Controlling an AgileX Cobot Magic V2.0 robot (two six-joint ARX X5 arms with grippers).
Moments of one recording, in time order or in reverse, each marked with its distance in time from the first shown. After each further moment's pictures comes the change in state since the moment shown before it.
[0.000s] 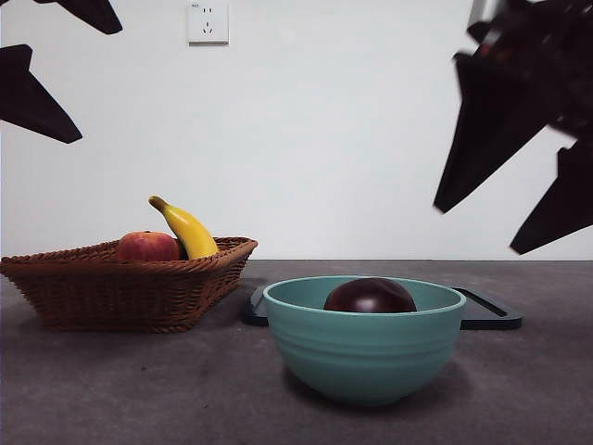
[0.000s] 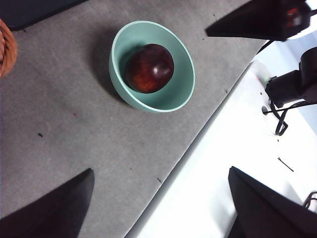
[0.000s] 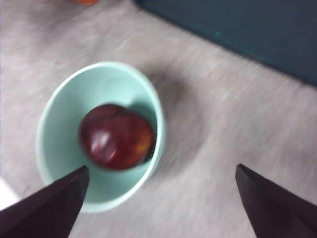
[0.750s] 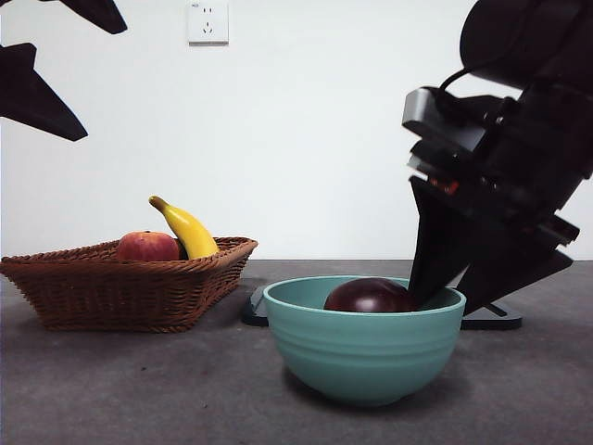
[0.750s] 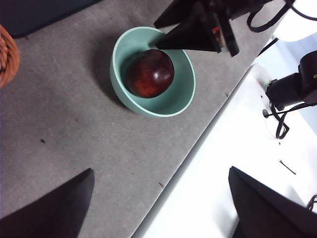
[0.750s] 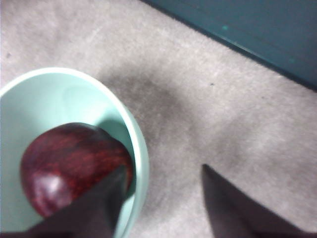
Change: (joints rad) left arm 0.000 0.000 0.000 0.019 0.000 0.001; right arm 0.073 0.255 -0.001 0.187 0.063 0.009
